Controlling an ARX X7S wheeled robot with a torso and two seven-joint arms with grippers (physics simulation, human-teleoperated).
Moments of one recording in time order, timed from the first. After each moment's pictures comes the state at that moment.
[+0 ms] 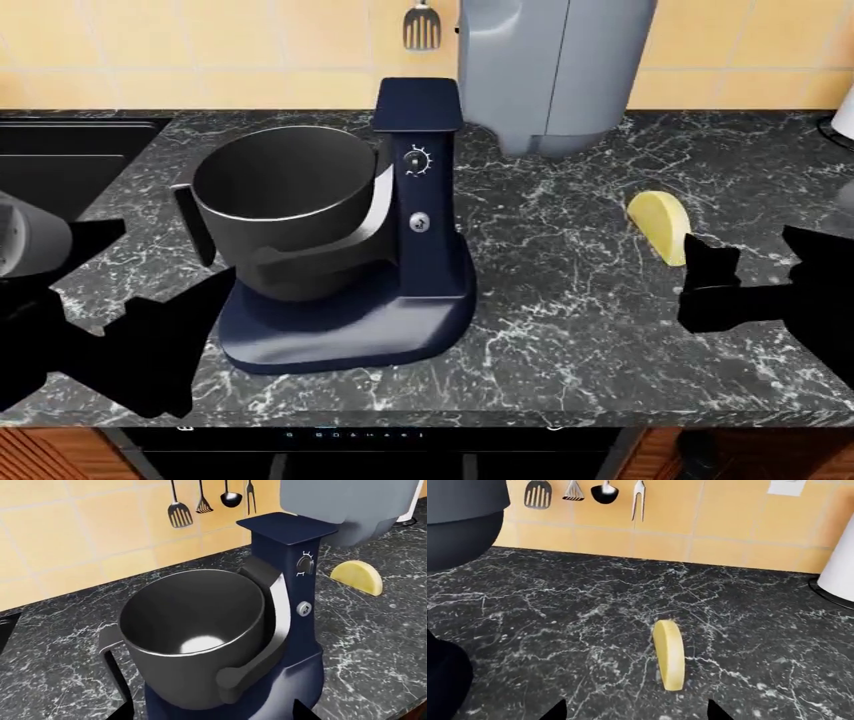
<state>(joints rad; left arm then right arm) -0.93 -1.02 -0.10 0.60 -2.38 -1.31 -1.06 0.66 0.81 0.32 -0.53 1.60 1.43 0.78</state>
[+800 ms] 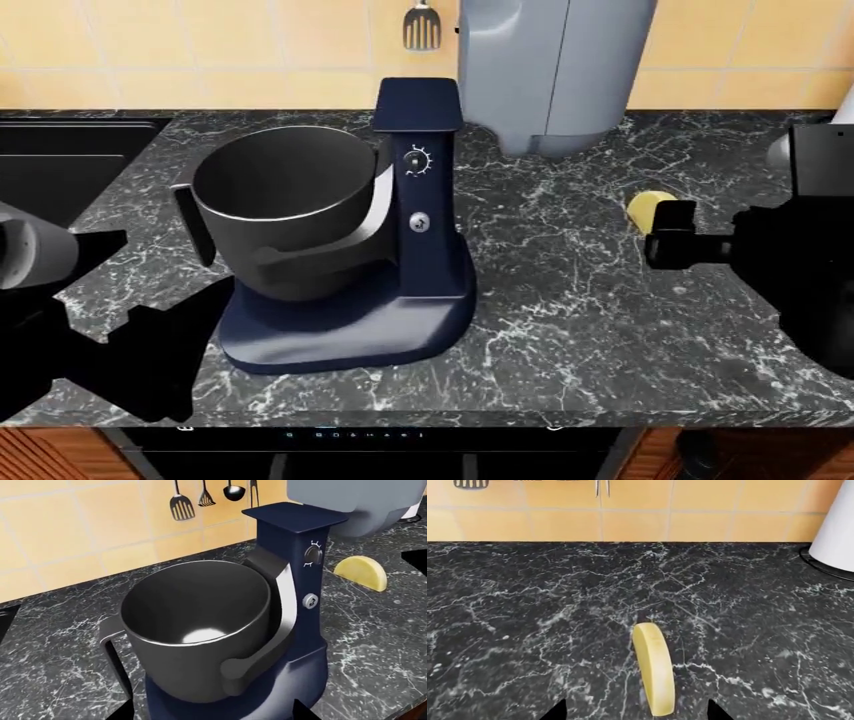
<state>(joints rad) -0.86 -1.01 -0.16 0.60 -2.33 -1.33 -1.01 0.86 0.71 -0.03 -0.21 1.20 1.27 0.62</state>
